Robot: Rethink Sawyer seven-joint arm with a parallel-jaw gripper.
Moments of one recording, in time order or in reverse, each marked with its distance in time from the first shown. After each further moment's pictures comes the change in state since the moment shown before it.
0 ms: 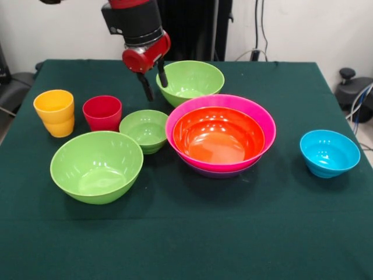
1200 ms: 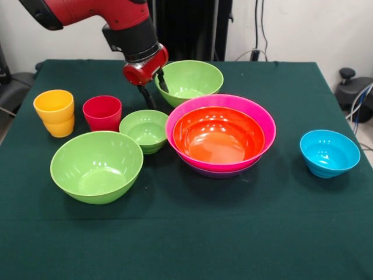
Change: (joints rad) arm -0.077 0.152 -0.024 -0.028 -0.080 0.000 -0.006
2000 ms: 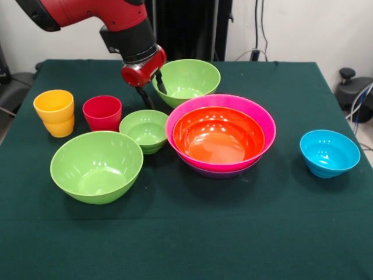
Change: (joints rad) arm -0.006 0.007 0.000 -0.009 0.004 0.000 -0.034
